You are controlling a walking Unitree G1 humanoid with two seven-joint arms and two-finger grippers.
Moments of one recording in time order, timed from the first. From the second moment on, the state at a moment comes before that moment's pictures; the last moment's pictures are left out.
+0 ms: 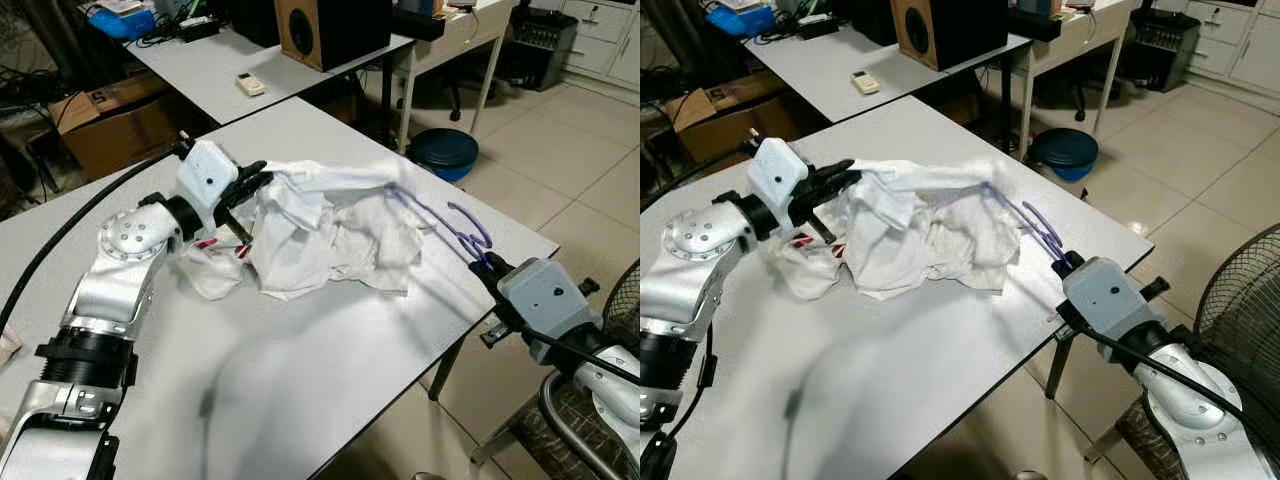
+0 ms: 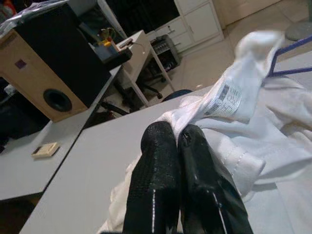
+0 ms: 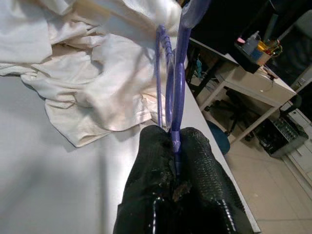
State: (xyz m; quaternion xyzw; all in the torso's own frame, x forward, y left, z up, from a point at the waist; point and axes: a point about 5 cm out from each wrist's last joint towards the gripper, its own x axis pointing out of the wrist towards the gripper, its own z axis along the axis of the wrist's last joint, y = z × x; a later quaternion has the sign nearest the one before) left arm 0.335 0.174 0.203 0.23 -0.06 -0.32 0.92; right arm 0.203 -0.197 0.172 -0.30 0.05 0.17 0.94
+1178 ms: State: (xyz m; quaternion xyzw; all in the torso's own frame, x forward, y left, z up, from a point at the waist) left arm 0.345 0.170 0.186 0.28 0.00 -0.34 0.90; right arm 0.178 -0.155 0.190 -0.22 0.02 0.37 0.90
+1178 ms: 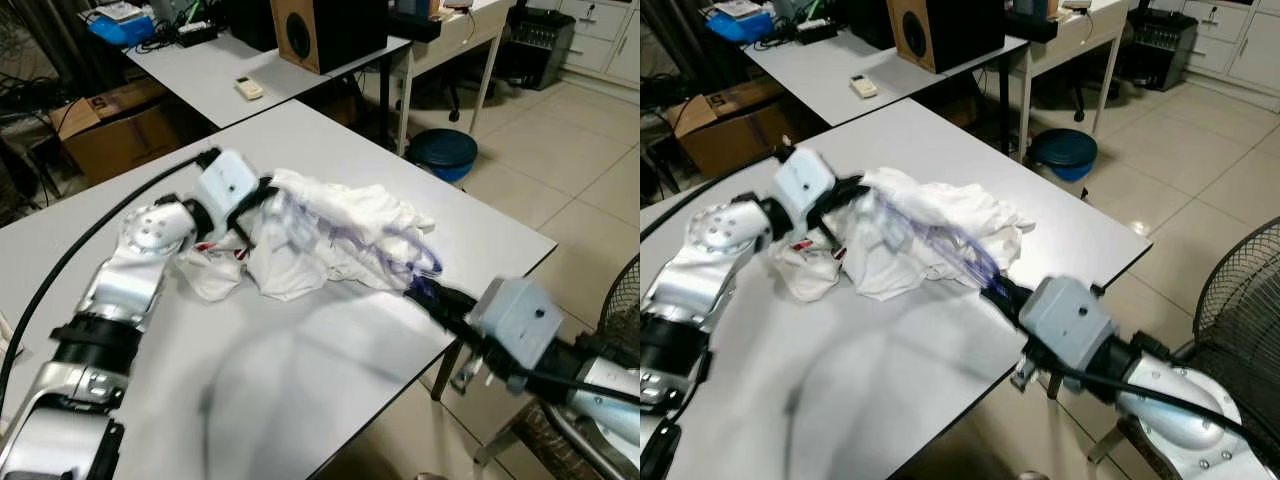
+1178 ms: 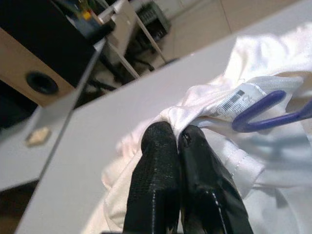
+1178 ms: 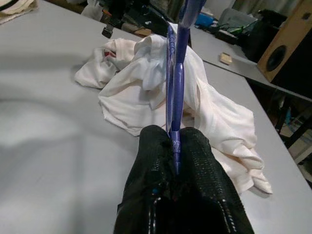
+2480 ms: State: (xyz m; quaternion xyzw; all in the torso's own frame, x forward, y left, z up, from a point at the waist) left arm 0.338 0.169 0.184 0.27 0.01 -0.37 0.89; right arm 0.177 -0.158 0.186 -0.26 0.02 0.37 0.89
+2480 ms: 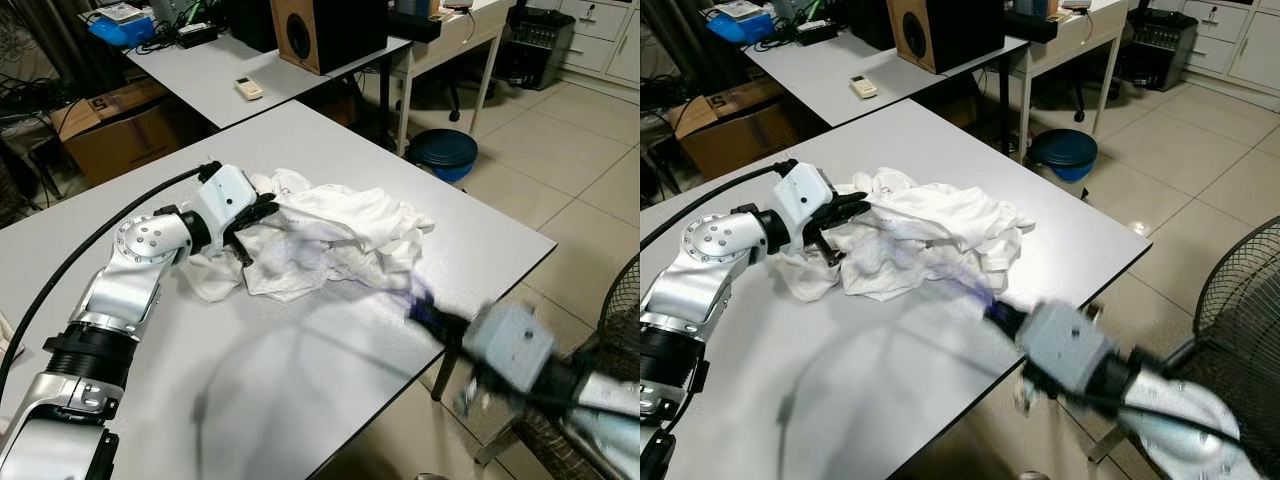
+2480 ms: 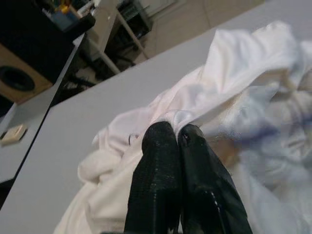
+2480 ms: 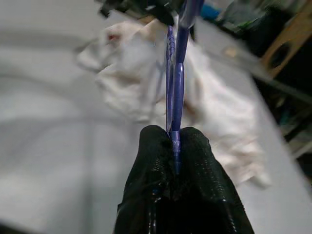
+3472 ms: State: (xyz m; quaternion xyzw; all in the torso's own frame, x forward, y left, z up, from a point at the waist) left arm 0.353 0.177 0.183 0.30 0.02 -0.30 0.90; right arm 0.180 -0.144 0.209 -0.25 0.00 0.39 0.89
